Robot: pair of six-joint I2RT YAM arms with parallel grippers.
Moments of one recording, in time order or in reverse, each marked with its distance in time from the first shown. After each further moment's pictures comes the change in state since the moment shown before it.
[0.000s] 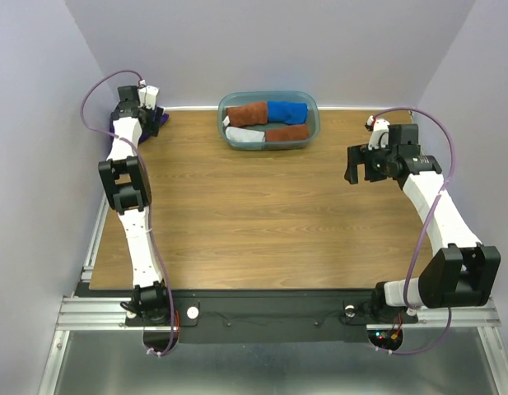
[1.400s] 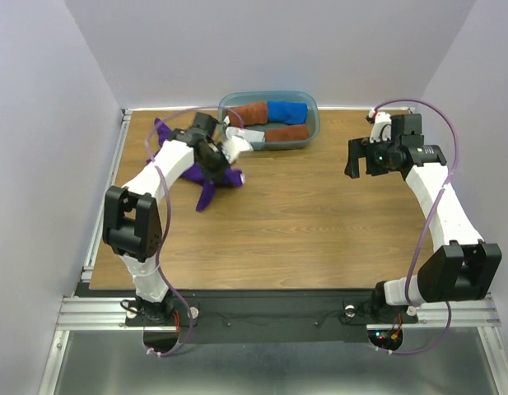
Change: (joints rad) left arm -0.494 -0.728 -0.801 -0.277 0.243 0.301; right arm 0.000 0.040 0.130 -0.117 -0.023 0.005
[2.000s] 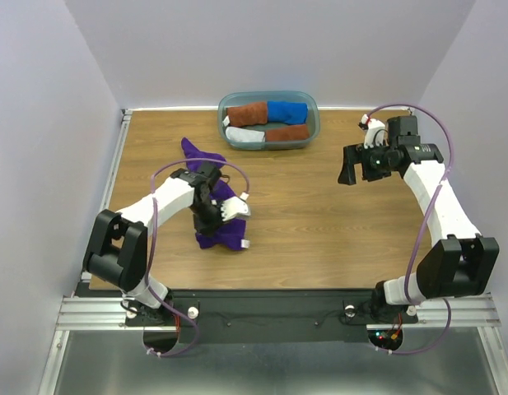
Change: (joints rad) left arm -0.178 -0.238 -0.483 -0.148 0.044 0.186; right arm 0.000 0.029 0.000 -0.082 -0.145 -0.039
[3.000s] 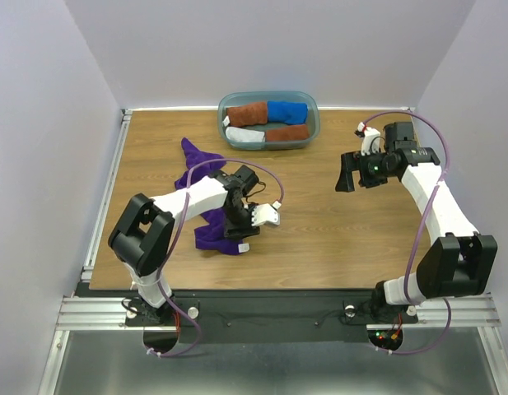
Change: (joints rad) left arm -0.202 0.165 0.120 0.089 -0.022 -0.022; right arm 0.000 0.002 -0.052 -0.017 -0.060 -0.019
